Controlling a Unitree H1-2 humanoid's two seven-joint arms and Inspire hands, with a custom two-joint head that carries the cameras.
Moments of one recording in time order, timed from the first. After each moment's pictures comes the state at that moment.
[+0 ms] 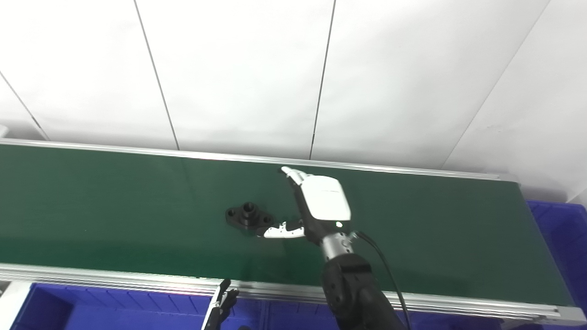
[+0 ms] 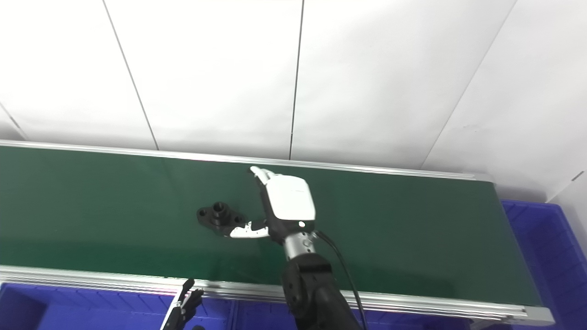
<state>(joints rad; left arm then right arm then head) 0.66 -0.08 -0.29 -0.22 0.31 -0.23 0.07 -0.26 0.02 0.47 0.14 -1.13 0.23 -0.03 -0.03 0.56</state>
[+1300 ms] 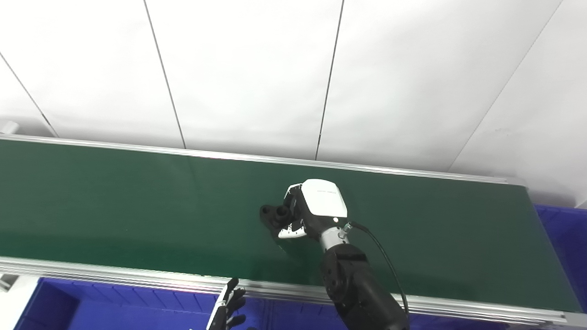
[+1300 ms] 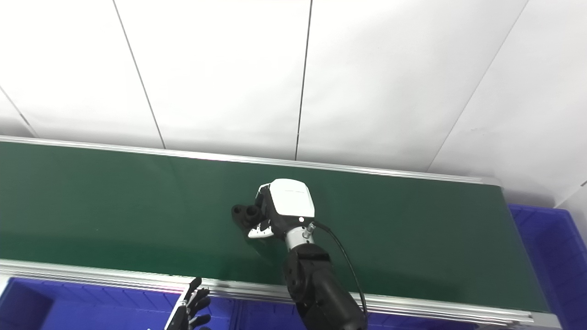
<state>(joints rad) 0.69 -0.07 -0.31 -0.26 0.33 -0.21 0.08 -0.35 -0.01 0.54 0.35 -1.00 0.30 -0.09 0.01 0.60</state>
